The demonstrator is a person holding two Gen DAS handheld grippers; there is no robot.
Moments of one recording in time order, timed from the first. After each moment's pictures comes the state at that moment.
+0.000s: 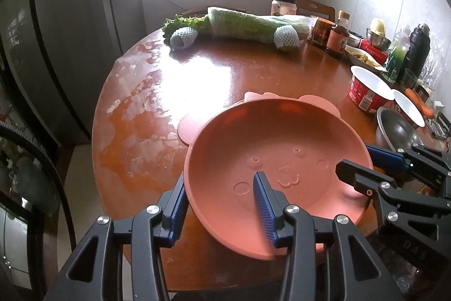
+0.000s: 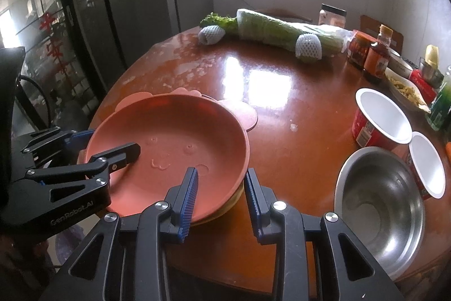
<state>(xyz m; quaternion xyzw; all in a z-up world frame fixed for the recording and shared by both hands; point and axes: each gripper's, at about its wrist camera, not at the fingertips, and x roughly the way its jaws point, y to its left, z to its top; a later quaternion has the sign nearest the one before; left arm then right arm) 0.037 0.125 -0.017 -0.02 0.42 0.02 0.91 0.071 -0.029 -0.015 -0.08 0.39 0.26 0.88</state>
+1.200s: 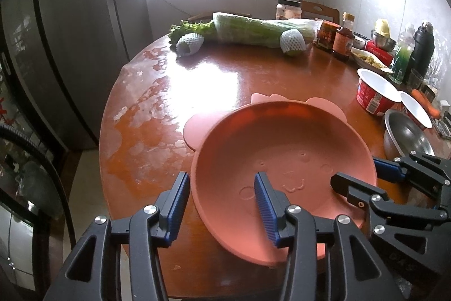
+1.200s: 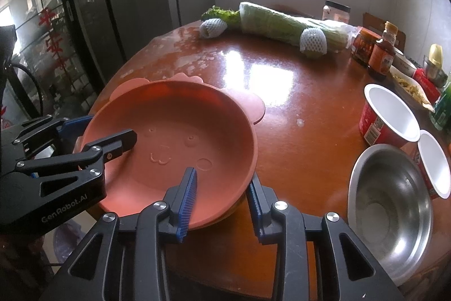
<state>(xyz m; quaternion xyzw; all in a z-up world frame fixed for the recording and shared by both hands) 0.038 0.125 -0.017 -0.01 0.41 0.04 0.91 0.072 -0.020 -0.026 -0.09 0.40 0.26 0.88</state>
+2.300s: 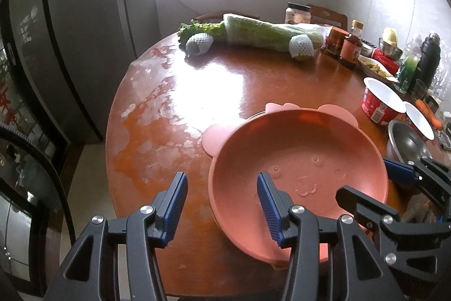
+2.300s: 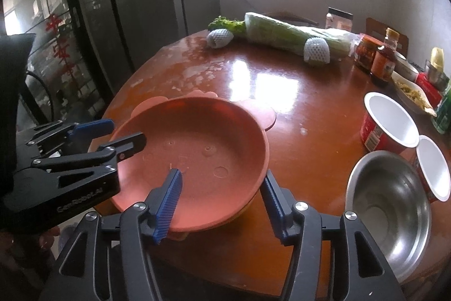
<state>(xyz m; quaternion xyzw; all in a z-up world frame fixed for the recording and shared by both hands) 0.041 0.135 -0.014 -0.03 0.41 0.06 0.91 0.065 -0.021 -0.014 -0.08 0.38 0.27 0.88</state>
